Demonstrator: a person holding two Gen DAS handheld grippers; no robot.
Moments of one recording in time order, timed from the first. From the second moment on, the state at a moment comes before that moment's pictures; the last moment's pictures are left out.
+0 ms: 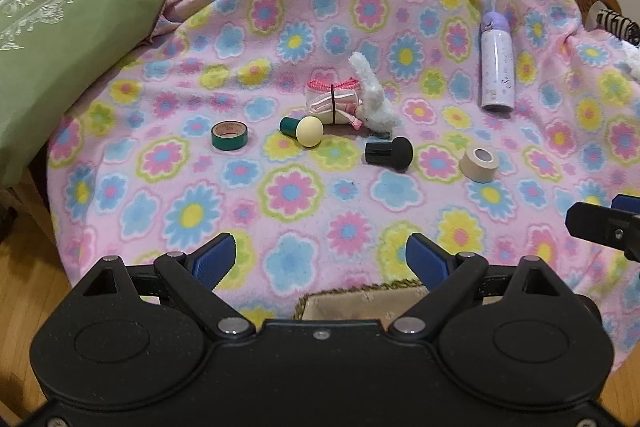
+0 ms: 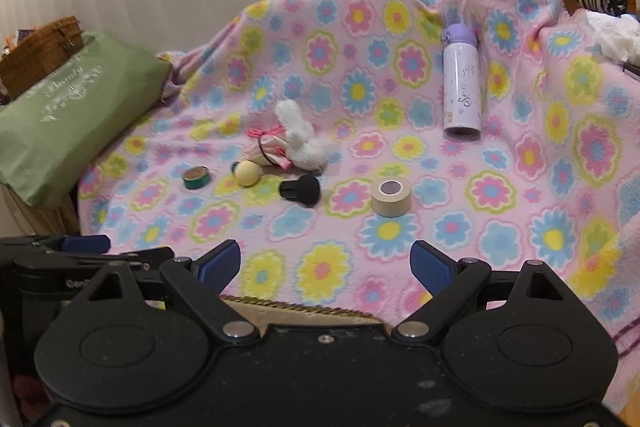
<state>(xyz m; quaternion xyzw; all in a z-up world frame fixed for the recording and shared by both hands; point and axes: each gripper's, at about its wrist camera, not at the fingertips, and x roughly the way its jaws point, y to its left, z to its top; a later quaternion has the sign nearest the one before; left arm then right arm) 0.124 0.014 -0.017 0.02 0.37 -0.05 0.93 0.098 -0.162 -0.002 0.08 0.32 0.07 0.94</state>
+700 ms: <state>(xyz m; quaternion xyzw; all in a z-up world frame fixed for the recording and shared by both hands) 0.234 -0.022 -0.055 0.06 0.41 -0.11 0.90 0.251 -0.183 -0.068 0.07 0.39 0.01 0.92</state>
